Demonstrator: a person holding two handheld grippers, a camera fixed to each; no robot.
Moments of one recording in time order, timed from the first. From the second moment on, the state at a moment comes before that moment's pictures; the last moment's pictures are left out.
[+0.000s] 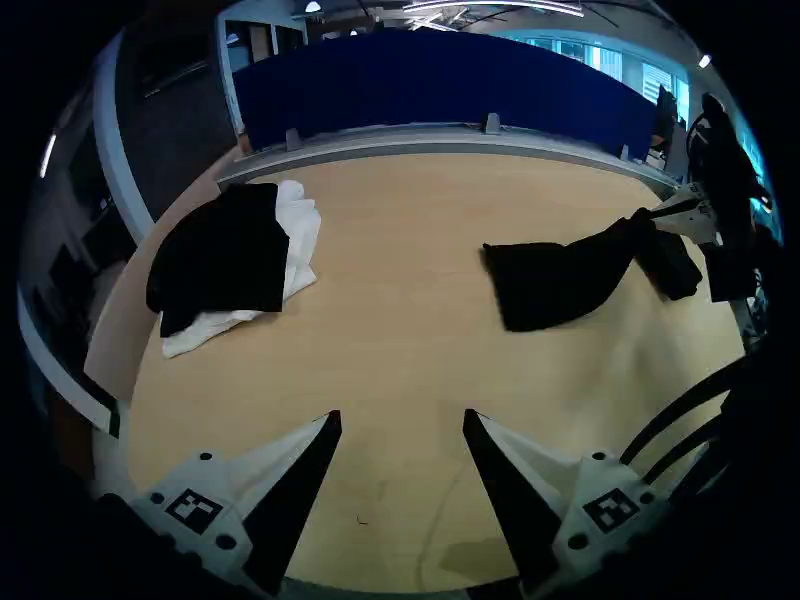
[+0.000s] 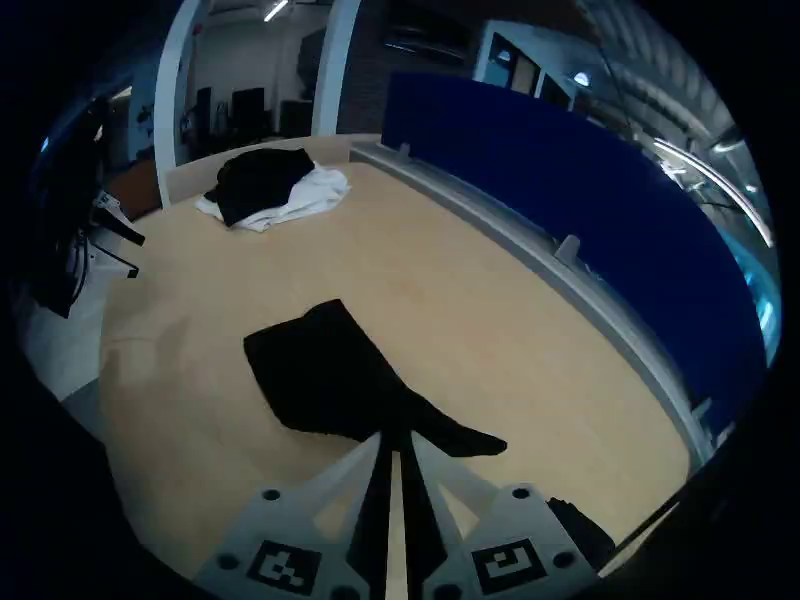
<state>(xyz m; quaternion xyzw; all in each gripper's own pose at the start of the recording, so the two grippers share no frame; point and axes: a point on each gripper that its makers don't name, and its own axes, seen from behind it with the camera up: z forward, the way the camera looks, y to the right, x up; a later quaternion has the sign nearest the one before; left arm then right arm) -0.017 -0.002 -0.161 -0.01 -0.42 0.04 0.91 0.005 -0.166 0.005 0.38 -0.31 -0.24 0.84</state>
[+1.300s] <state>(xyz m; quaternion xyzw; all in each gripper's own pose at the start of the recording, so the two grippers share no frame) -0.007 -0.019 -0.178 0.02 -0.40 0.01 0.92 -0.112 -0.344 -0.039 0.51 -0.38 -0.21 0.74</state>
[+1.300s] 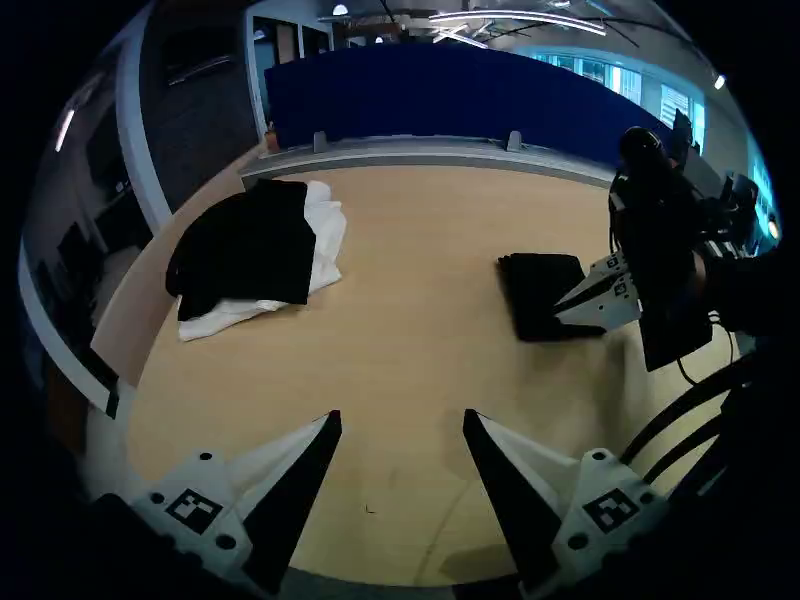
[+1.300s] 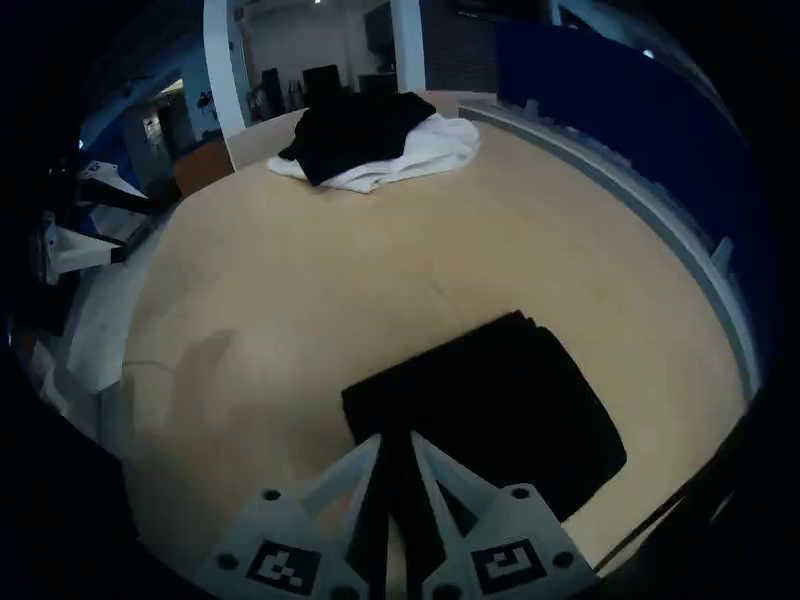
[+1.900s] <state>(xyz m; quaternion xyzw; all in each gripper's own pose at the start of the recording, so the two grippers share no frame) -0.009 -0.015 -0.174 0.01 -0.40 0.02 0.91 -0.091 -0.328 -0.029 0.50 -0.35 -0.19 0.77</state>
